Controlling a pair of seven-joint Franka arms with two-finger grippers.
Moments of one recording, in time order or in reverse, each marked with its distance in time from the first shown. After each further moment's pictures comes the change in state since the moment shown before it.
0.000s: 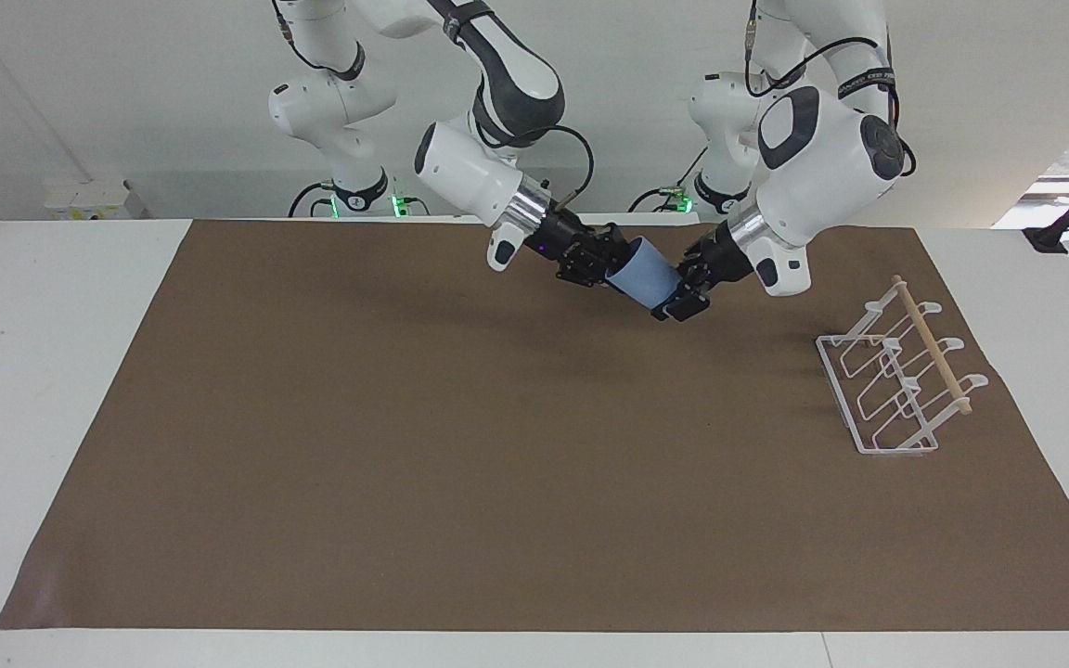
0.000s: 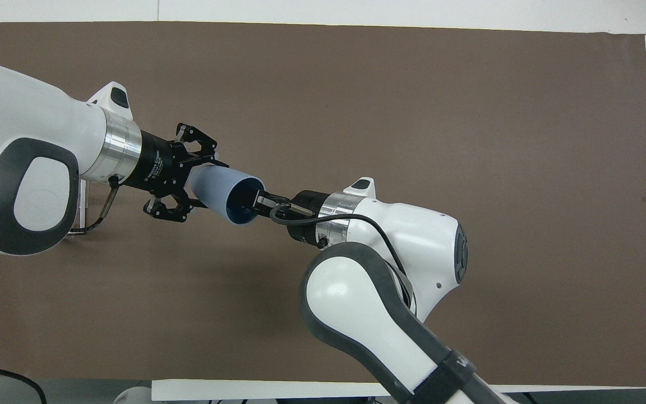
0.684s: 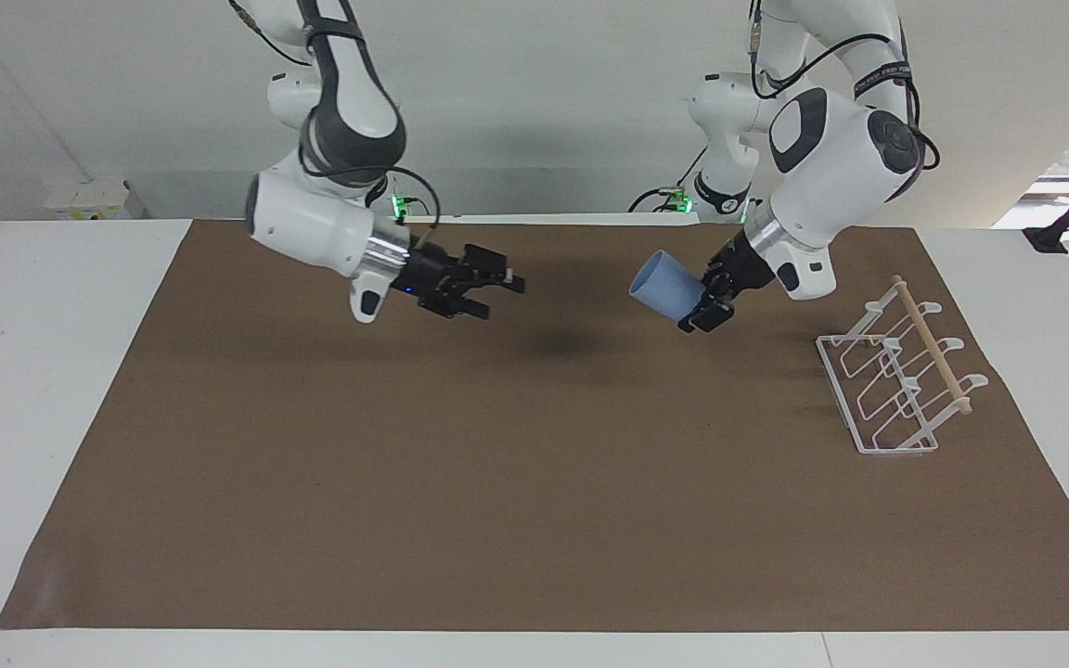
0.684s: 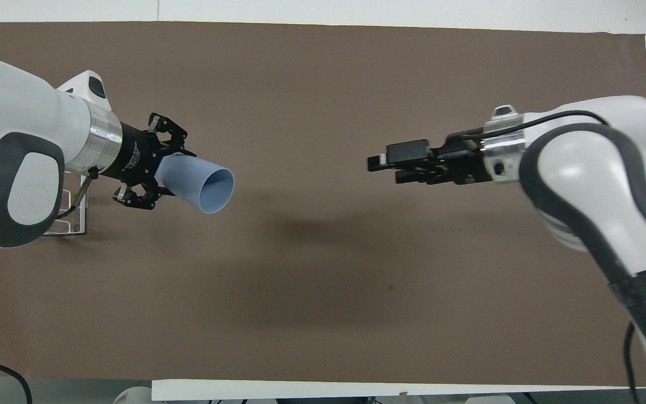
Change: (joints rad) left arm 0.027 0.011 0.028 0.021 0.308 0.006 -0.043; right arm -0.620 -0.045 -0.014 0.039 -0.491 -0.788 -0.131
